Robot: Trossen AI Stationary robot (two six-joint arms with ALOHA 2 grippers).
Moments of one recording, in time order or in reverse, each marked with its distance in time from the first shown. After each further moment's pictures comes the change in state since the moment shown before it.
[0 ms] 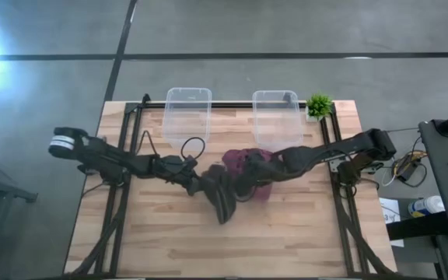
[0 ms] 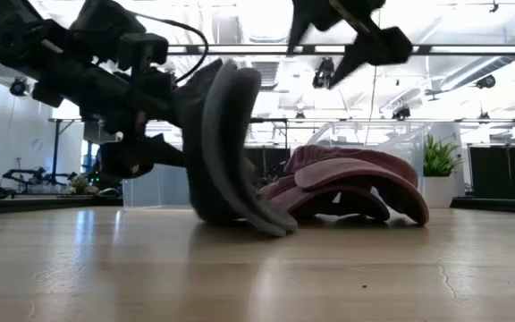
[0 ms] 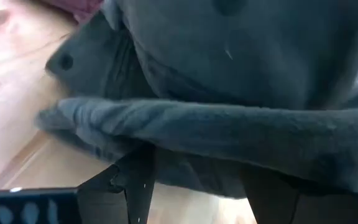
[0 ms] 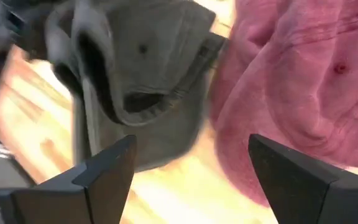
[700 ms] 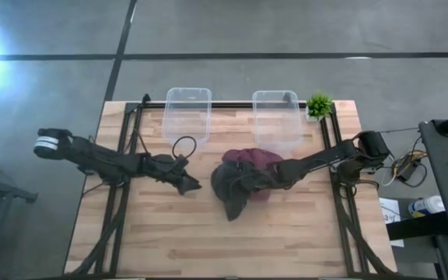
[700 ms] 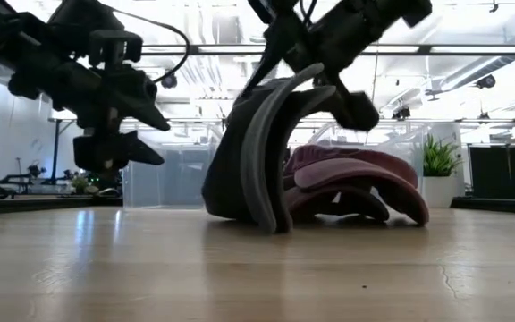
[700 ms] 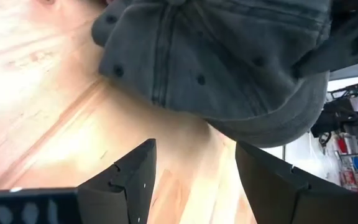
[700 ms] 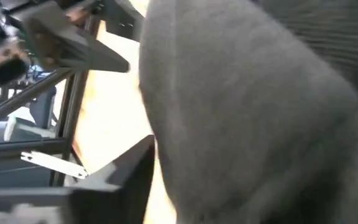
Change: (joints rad) left arm 0.000 -0.196 -0.071 -0.176 0.000 -0.019; right arm -0.006 0.065 -0.318 0.695 -0.022 0.115
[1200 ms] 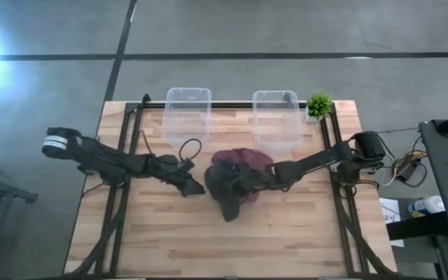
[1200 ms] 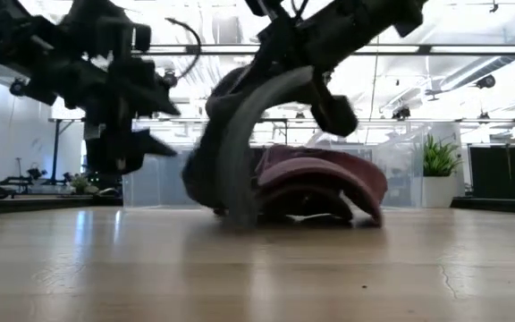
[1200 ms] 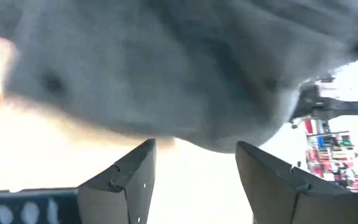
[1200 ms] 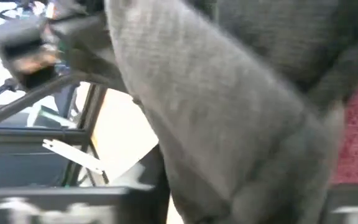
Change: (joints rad) left arm 0.000 0.114 0.033 0.143 0.123 -0.035; right arm 0.000 0.042 -0.013 0.161 -0.019 -0.080
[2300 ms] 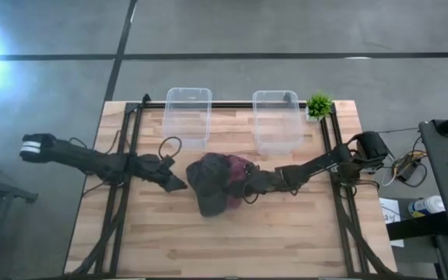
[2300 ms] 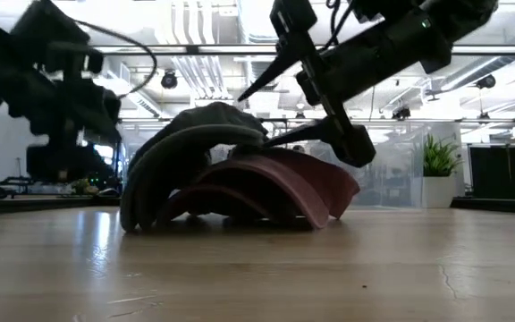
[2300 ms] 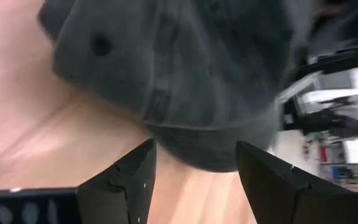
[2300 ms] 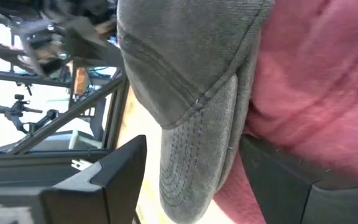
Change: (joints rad) left arm 0.011 -0.406 -0.191 -0.320 -0.094 -0.064; right arm 0.011 -0.015 -0.236 0.344 0.064 0.126
